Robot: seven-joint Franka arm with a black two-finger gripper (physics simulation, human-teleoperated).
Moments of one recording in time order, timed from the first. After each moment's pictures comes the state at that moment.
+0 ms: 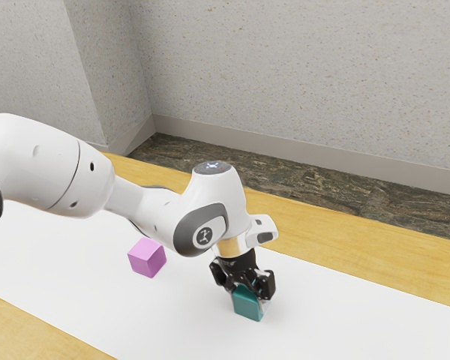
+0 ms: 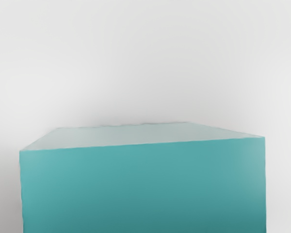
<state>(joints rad) -0.27 0.33 -0.17 -2.10 -0.18 2.45 -0.25</state>
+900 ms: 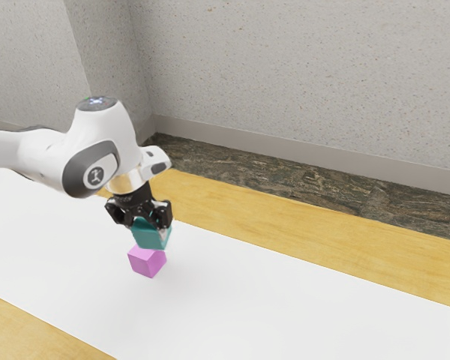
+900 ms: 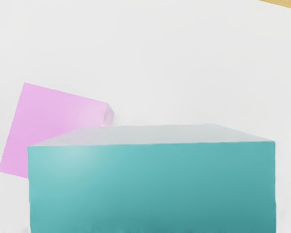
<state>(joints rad) 0.03 -0.13 -0.13 -2.35 -0.01 2.33 -0.34</state>
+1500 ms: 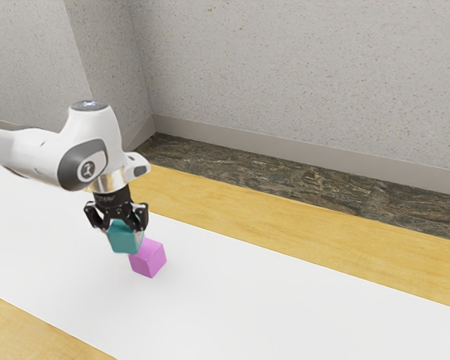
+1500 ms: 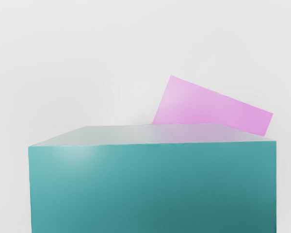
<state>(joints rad) 0.25 -0.03 -0.19 -2.29 0.05 2.24 -0.34</state>
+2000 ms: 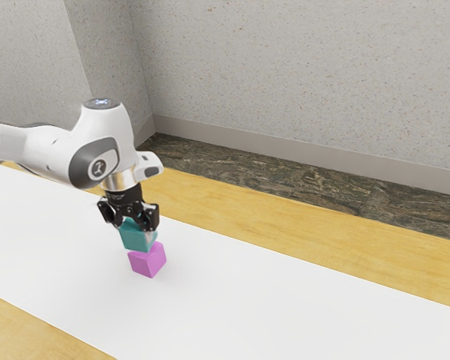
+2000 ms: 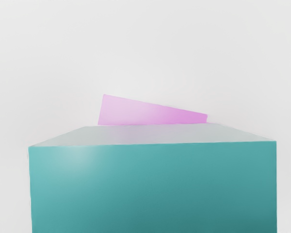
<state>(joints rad) 0.24 0.00 -0.23 -2.26 0.05 2.25 -0.22</state>
